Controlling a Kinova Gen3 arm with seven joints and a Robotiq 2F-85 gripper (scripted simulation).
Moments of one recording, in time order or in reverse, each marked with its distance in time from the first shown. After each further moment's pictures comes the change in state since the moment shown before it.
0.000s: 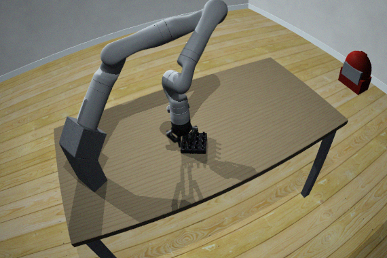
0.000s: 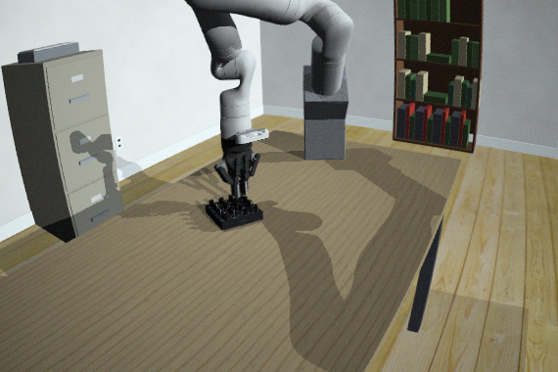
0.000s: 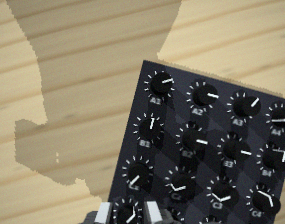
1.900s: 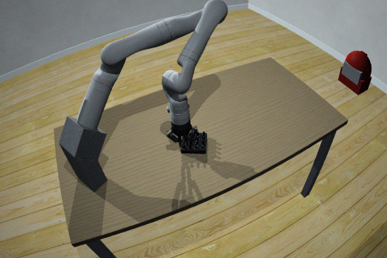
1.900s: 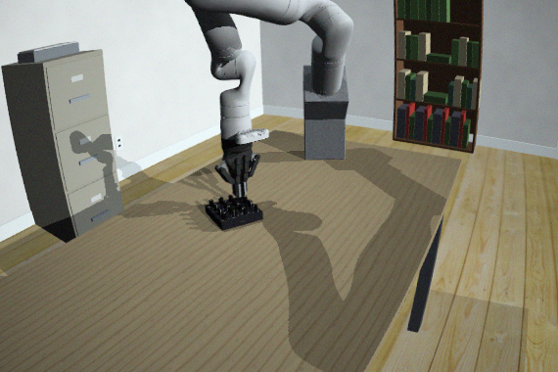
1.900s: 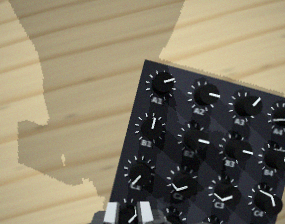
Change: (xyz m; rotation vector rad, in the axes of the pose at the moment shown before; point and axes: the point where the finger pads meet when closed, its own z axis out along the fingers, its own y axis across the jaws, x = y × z) arm 0.000 -0.001 0.000 0.001 0.000 0.000
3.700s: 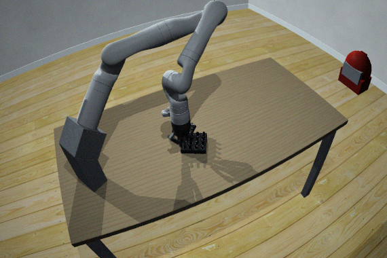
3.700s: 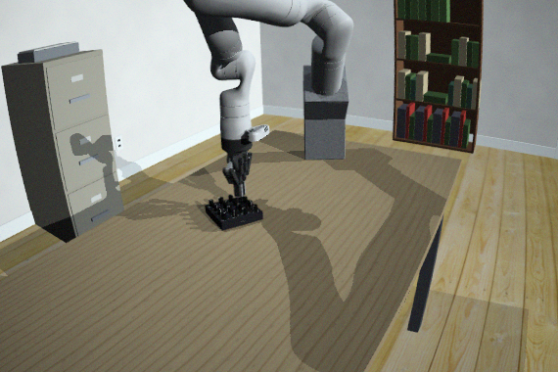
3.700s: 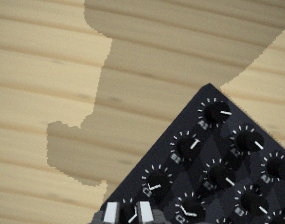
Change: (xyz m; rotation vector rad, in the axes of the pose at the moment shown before) arm 0.000 0.000 0.000 0.000 0.001 -0.458
